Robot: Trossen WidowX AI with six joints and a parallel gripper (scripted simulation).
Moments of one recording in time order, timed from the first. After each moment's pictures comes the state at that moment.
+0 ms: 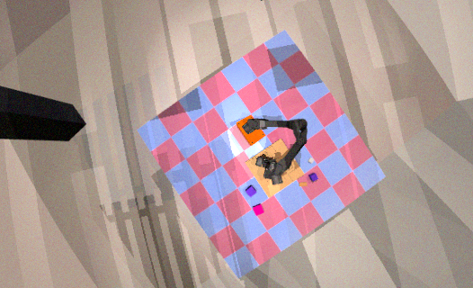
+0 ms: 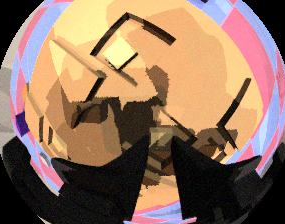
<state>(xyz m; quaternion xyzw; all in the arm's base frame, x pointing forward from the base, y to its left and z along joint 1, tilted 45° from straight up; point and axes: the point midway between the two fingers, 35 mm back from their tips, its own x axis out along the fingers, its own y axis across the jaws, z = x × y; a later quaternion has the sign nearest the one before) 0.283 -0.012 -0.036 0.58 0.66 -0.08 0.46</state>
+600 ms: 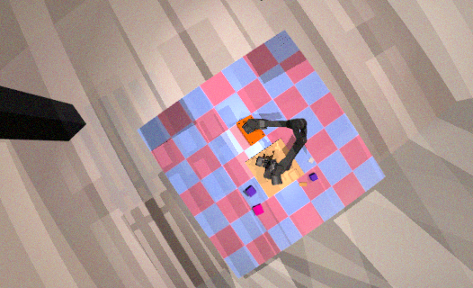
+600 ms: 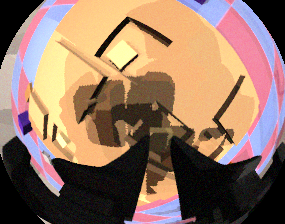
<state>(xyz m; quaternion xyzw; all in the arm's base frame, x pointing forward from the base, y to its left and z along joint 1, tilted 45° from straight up) 0.281 -0.019 -0.028 0.58 0.67 -0.08 0.46</state>
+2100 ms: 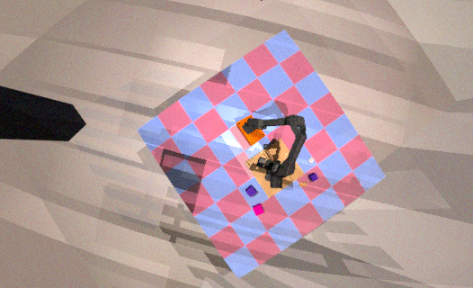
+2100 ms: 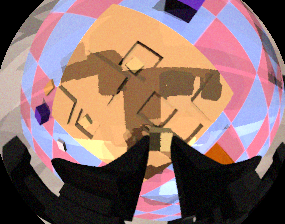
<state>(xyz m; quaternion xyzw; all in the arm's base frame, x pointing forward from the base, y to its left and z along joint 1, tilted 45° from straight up) 0.273 -0.073 0.025 0.58 0.66 -0.08 0.46</state>
